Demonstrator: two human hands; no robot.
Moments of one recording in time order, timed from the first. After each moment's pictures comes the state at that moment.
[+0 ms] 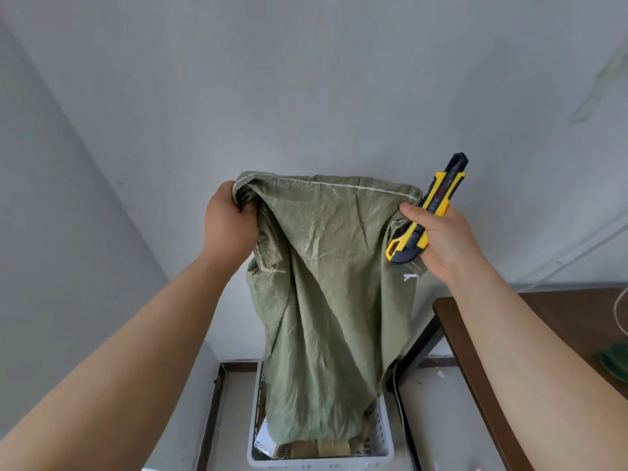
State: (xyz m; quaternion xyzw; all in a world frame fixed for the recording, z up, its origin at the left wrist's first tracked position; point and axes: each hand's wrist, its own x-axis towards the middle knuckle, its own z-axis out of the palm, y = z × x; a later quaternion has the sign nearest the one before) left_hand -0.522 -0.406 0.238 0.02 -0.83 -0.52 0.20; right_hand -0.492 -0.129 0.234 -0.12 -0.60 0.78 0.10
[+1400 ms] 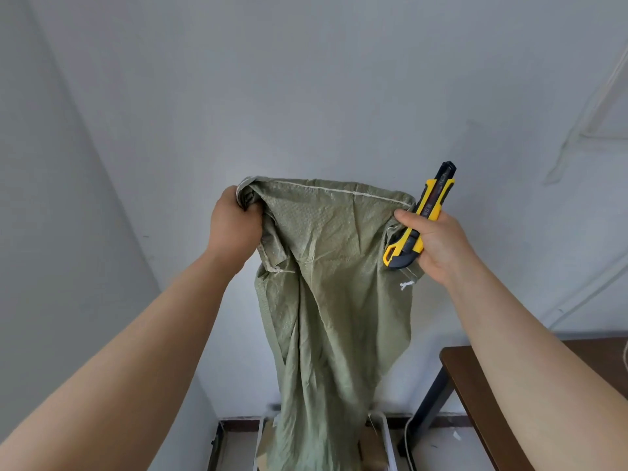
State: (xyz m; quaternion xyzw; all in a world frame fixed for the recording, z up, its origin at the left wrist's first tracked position) left_hand -0.546 -0.419 0.308 0.00 -0.79 -0.58 0.20; right_hand -0.510 -0.146 0.306 -0.09 -0.60 0.78 0.12
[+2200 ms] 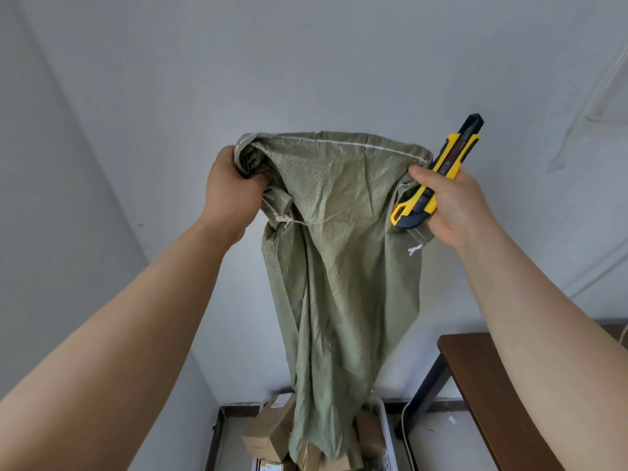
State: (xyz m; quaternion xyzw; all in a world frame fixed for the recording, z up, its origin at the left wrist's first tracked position) left_hand -0.557 -0.418 0.329 -0.04 -0.75 -0.64 0.18; right_hand -0.520 -0.137 0.335 -0.06 -0.58 0.79 0.18
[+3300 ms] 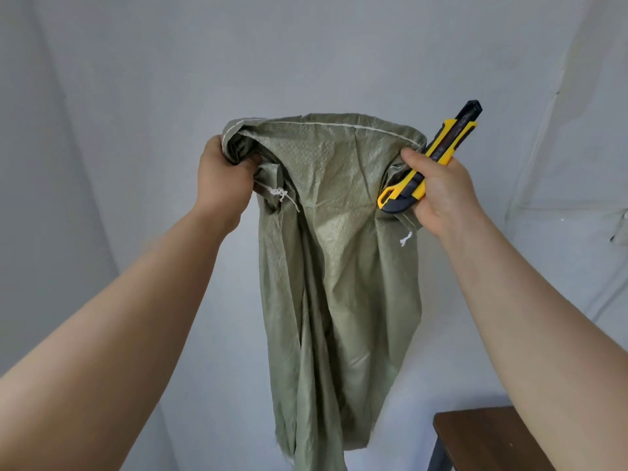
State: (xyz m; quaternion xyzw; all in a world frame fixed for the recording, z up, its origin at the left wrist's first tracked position) left_hand -0.550 -0.400 0.466 -0.12 -0.68 -0.67 0.28; right_hand -0.508 -0.130 0.469 0.05 -0.54 0.80 0.26
